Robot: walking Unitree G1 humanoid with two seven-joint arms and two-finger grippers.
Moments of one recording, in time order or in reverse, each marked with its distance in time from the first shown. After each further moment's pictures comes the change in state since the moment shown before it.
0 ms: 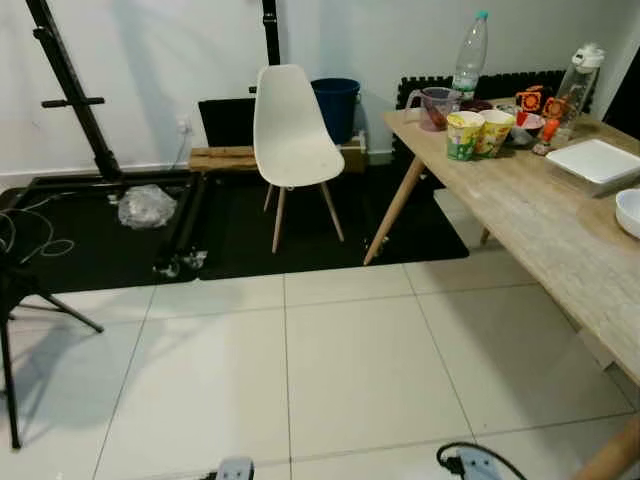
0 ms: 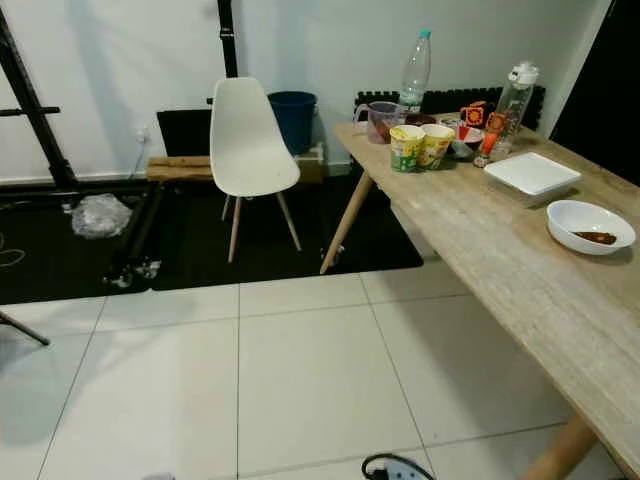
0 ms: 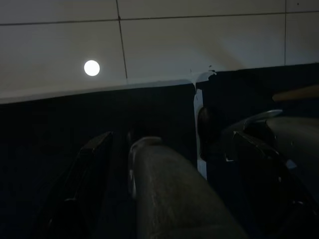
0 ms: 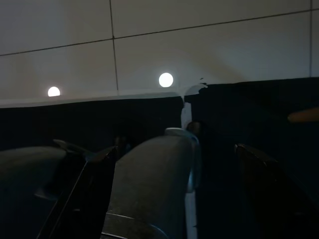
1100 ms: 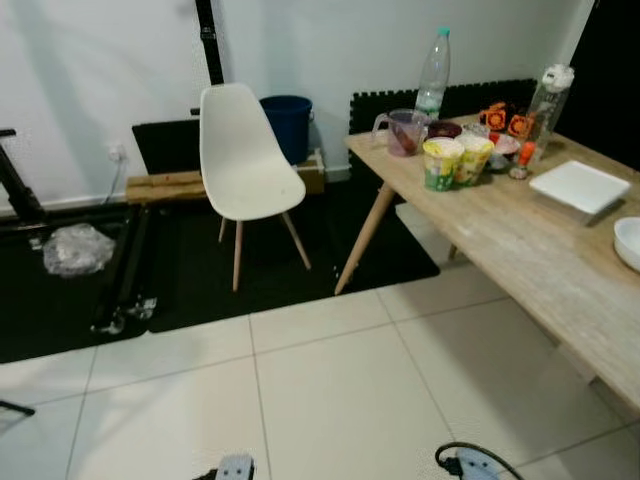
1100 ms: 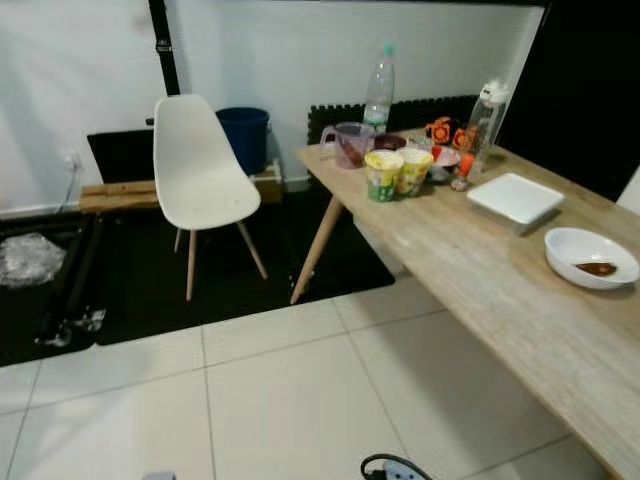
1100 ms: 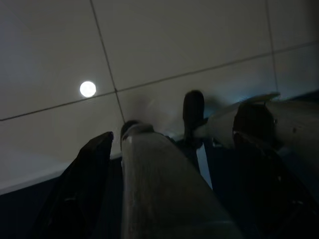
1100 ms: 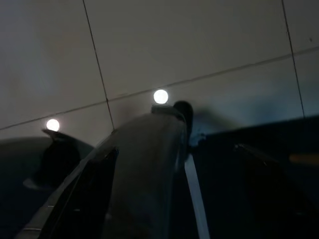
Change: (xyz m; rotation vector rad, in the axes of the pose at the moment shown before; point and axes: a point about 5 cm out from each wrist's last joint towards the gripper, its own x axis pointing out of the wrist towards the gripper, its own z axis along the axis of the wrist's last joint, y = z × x) left arm 0.001 -0.004 -0.001 -0.007 0.005 -0.011; right arm -0.002 -0.007 -0.002 0.017 0.007 -0.035
